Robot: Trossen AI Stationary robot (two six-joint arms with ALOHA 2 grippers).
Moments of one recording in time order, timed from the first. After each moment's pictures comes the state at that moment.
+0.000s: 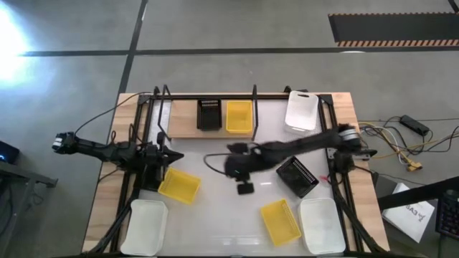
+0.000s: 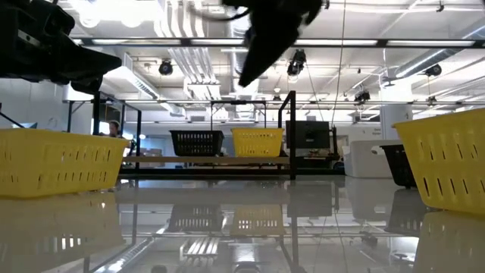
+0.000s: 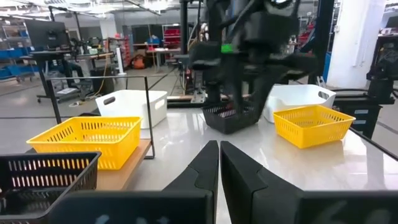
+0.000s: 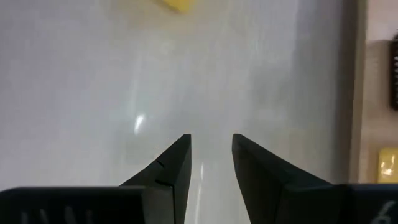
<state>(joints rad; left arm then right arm) -0.21 0.21 0.00 0.19 -0.27 0.03 0.19 1.89 1.61 -0.76 0.12 -0.01</state>
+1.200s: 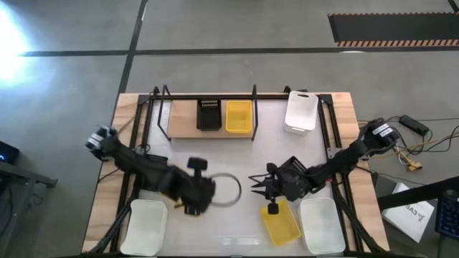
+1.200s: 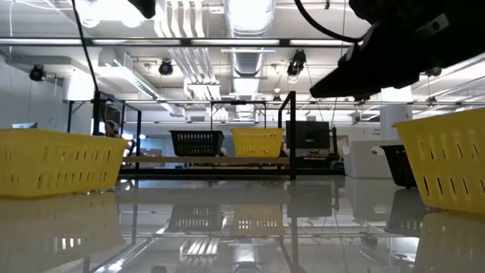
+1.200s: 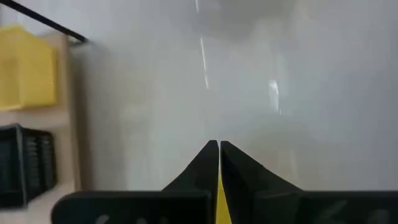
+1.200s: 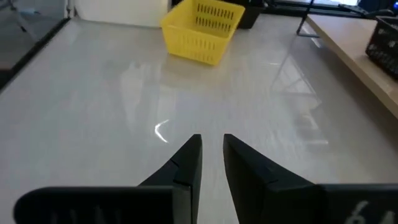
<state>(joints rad) -0.52 1.69 1.63 -1.20 -0.37 -0.31 0.50 1.57 0.61 0.48 0.47 0.16</state>
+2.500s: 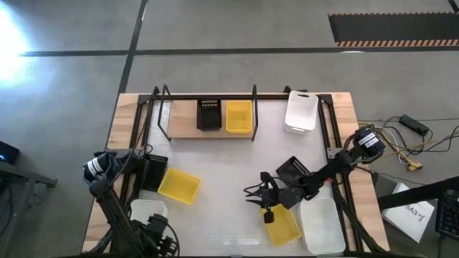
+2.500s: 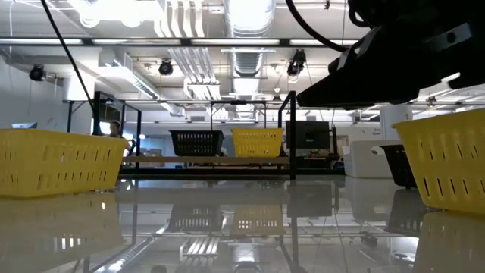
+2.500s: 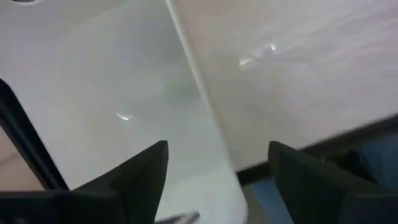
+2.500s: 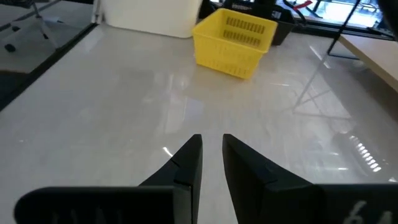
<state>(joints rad) -1.03 1.90 1.61 -1.34 -0.01 -2.18 0.54 1.76 0.65 0.72 0.46 0.08</state>
